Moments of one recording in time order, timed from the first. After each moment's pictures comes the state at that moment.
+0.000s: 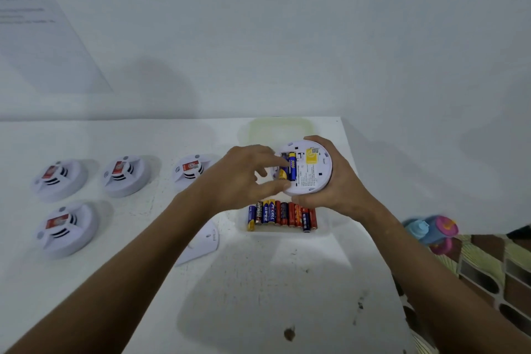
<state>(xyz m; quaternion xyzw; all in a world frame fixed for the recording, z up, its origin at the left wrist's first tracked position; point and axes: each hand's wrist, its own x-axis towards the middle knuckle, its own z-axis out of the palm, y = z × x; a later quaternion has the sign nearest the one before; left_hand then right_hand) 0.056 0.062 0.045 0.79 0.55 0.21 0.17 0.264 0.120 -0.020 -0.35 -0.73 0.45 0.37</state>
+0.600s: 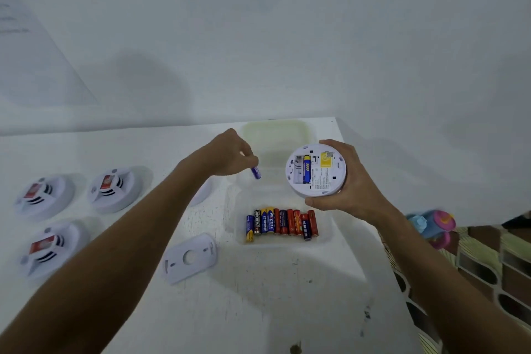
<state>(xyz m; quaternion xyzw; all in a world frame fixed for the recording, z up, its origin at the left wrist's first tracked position) 0.019 0.152 0.020 0.71 0.66 0.10 0.23 0.286 0.133 -0.032 -0.39 -0.73 0.40 0.40</state>
